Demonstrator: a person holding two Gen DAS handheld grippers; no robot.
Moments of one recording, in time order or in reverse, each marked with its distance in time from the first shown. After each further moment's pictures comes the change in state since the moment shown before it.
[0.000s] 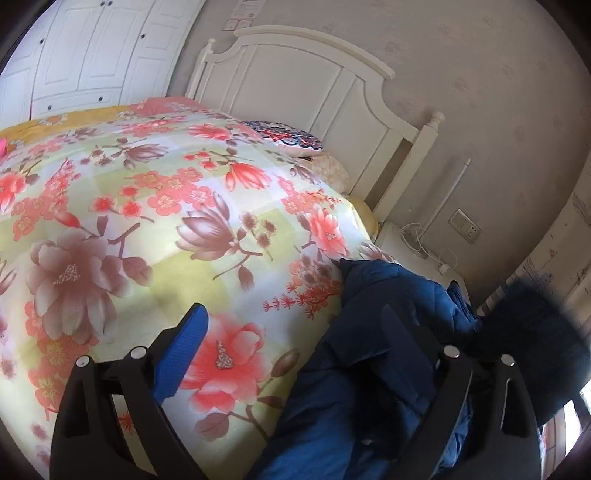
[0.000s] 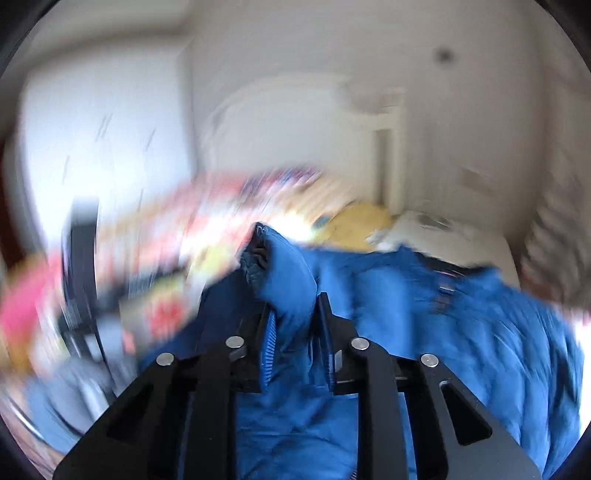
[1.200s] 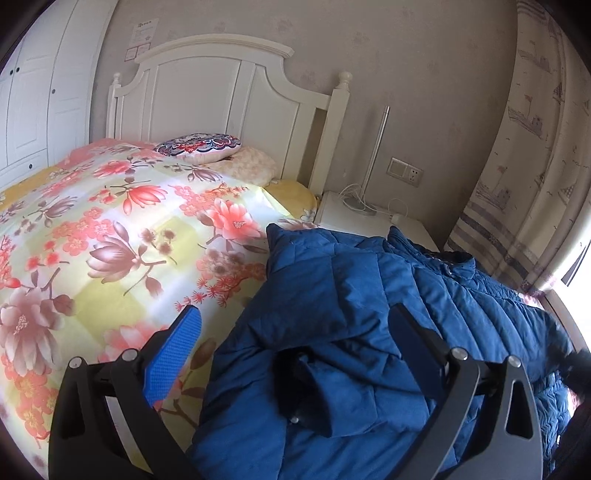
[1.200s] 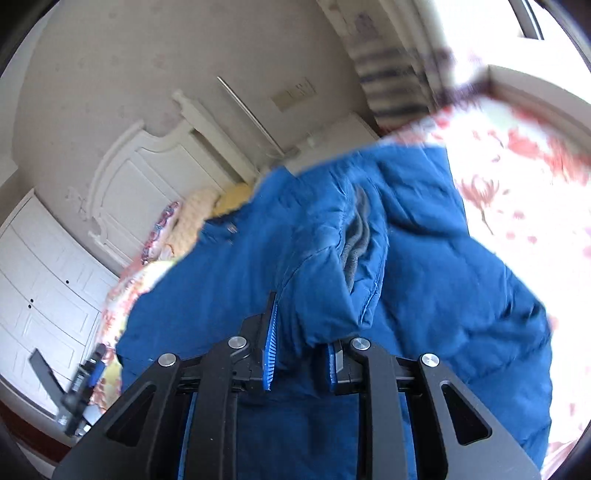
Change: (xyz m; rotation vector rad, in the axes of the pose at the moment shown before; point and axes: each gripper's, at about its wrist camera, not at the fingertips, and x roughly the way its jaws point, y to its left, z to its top) left arm -0.001 -0.063 -0.021 0.310 0.028 -0.156; right arm -0.052 -0.164 -0.071 0.521 0.121 -0.241
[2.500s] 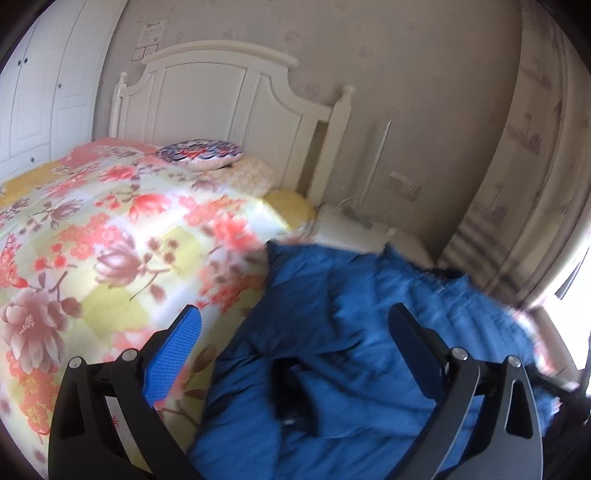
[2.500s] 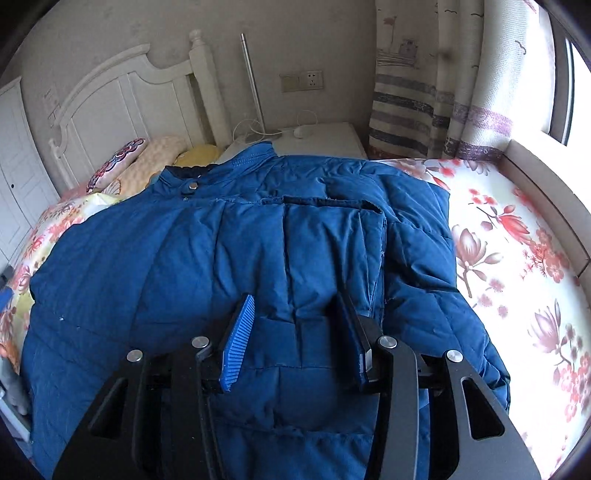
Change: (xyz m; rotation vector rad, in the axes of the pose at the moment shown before) left arm -0.019 0.005 0.016 -0.052 -0.037 -0.058; right arm 0.027 0.032 0.011 -0.371 0.026 -0.283
